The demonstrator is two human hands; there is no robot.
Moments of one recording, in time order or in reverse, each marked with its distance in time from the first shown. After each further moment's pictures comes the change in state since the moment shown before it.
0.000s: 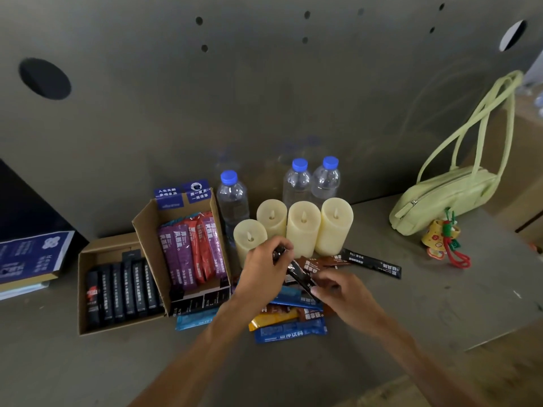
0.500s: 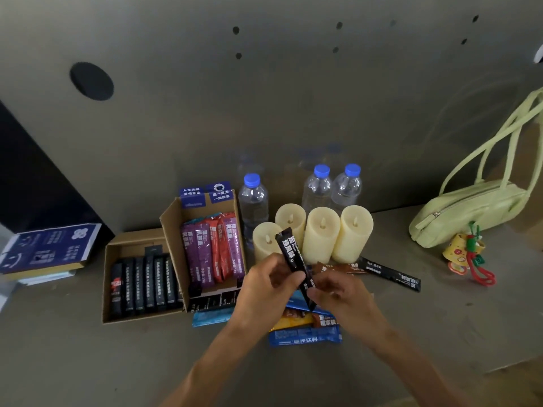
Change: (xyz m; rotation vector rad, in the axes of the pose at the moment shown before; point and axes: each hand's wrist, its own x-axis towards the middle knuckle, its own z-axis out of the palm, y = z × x) left_hand -0.046 0.008 -0.031 -0.213 0.037 -0.087; right_hand -0.010 -0.061 0.012 0.263 0.002 -0.065
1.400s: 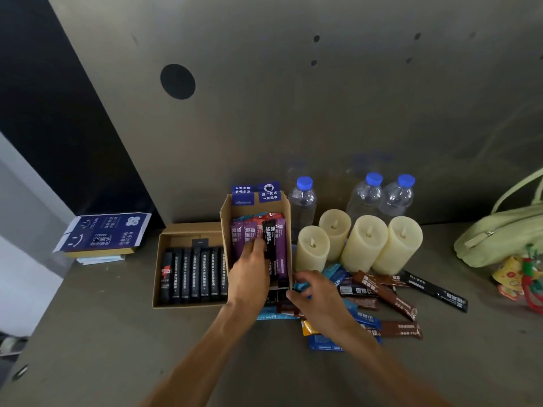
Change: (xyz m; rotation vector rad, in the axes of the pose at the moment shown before) left_hand 0.036 -0.079 -0.078 0.709 0.302 0.014; right_hand 0.049 -0.005 0.114 -0.222 -0.050 0.001
